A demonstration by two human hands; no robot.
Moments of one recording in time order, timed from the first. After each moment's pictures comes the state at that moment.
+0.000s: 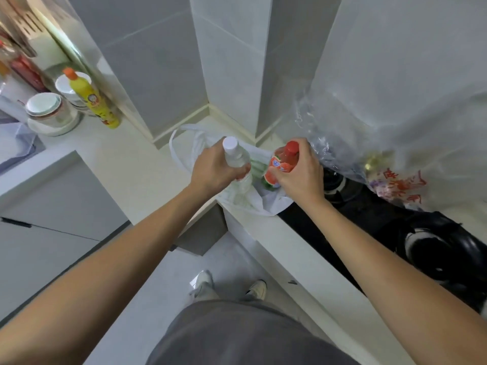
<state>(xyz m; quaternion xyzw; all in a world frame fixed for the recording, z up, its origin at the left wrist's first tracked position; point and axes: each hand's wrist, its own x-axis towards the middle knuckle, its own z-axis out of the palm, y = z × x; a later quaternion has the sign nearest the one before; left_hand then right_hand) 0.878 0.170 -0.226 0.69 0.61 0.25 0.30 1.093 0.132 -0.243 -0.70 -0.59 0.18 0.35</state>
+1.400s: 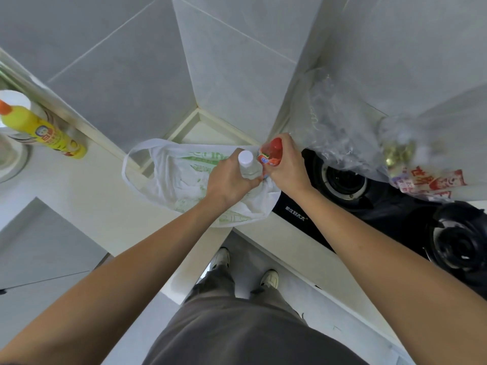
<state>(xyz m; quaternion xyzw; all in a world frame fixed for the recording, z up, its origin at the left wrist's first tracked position) 0.852 0.307 -0.297 0.73 0.55 0.15 0.37 1.024 0.282 -0.309 -0.73 -0.53 0.27 0.33</state>
